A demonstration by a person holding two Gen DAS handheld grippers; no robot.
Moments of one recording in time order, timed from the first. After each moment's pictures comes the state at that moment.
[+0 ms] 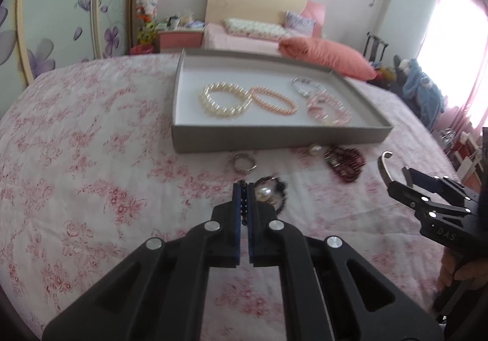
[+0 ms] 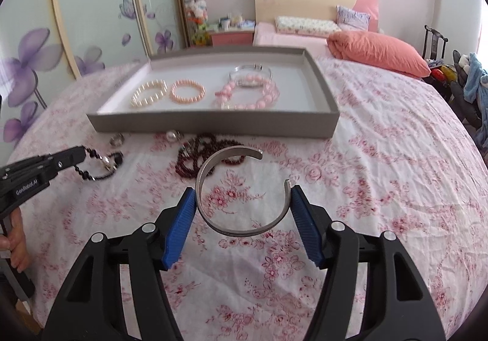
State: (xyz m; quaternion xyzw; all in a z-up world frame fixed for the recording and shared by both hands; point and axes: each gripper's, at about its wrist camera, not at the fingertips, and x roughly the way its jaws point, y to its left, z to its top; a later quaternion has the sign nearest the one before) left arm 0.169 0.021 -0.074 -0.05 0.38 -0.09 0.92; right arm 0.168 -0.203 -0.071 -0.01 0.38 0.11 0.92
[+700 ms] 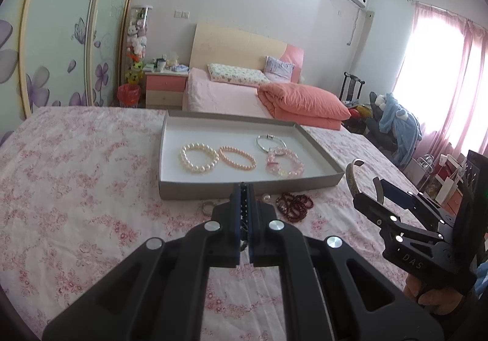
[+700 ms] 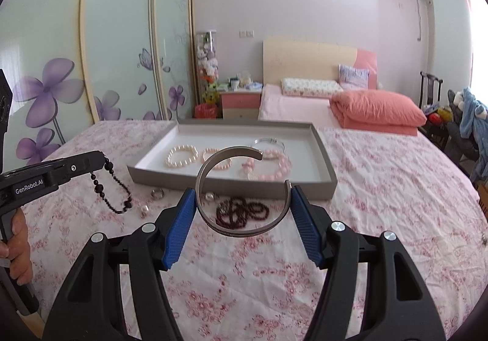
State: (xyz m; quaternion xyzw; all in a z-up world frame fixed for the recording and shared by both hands) left arm 0.127 0.012 -0.011 -0.08 0.28 -0.11 0.95; right arm 0.129 -0.187 -0.021 -0.01 0.24 0.13 0.96
